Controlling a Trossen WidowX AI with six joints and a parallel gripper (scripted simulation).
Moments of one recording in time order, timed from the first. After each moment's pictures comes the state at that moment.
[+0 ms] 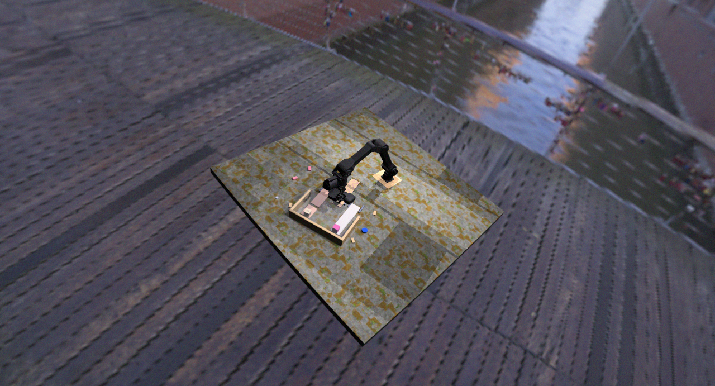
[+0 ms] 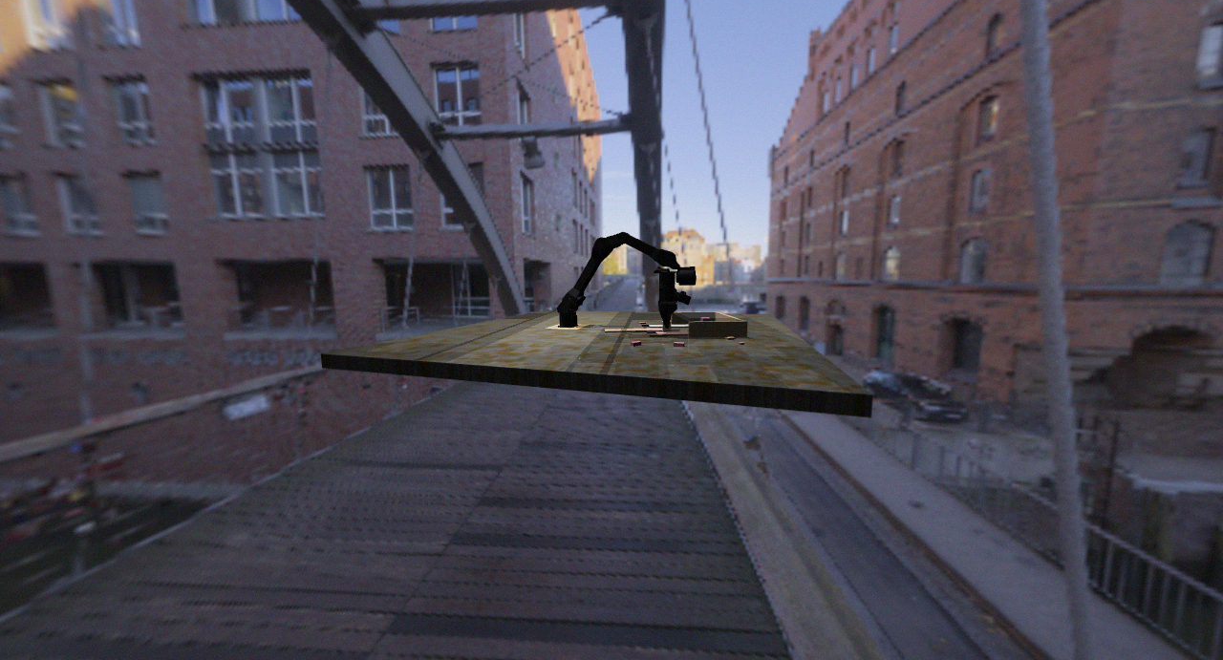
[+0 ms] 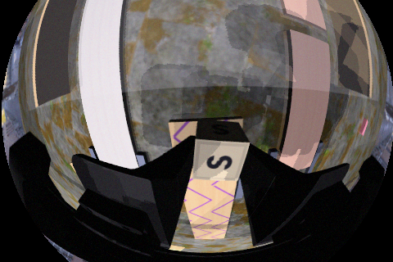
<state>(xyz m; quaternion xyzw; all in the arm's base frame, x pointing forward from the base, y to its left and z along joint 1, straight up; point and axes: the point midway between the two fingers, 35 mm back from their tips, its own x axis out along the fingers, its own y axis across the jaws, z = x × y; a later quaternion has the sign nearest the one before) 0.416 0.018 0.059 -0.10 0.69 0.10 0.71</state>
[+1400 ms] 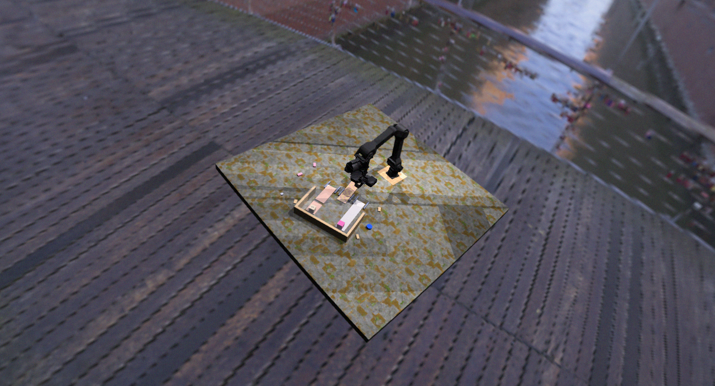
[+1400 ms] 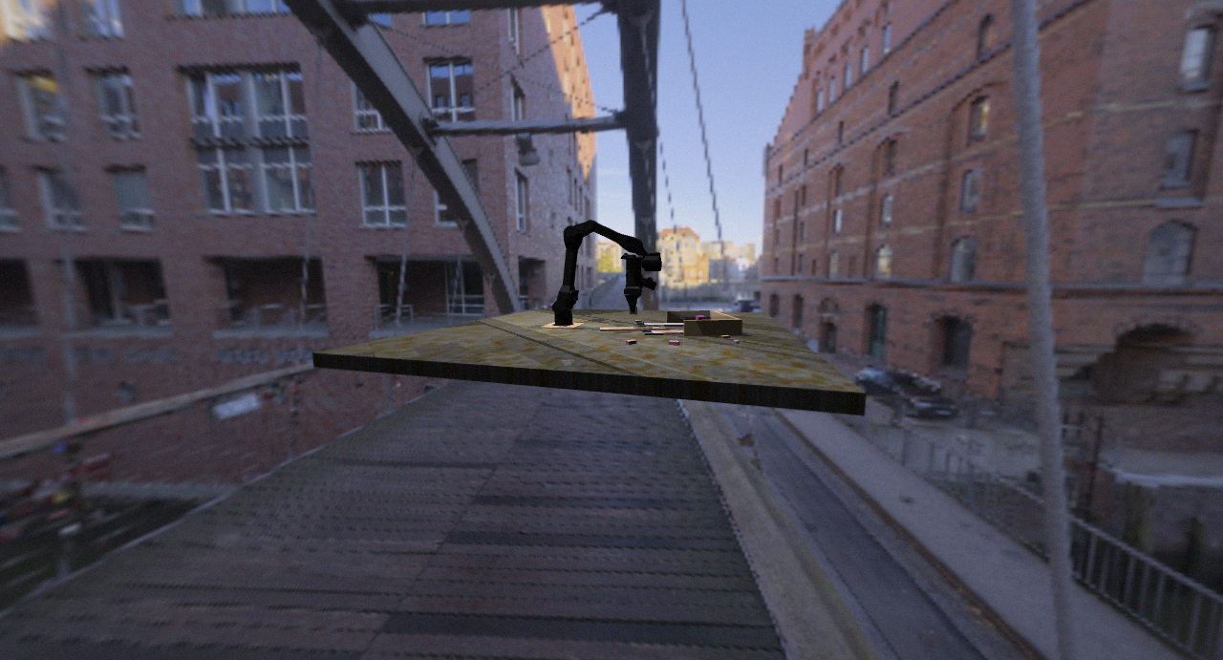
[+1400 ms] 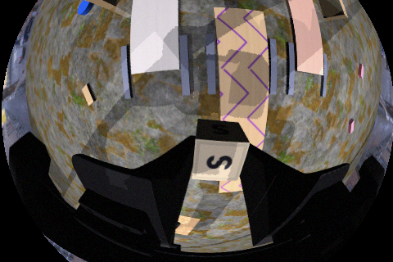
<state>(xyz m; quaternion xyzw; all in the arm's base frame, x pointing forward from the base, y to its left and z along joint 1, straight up) 0.304 0.013 0.102 -0.10 0.69 0.10 0.71</state>
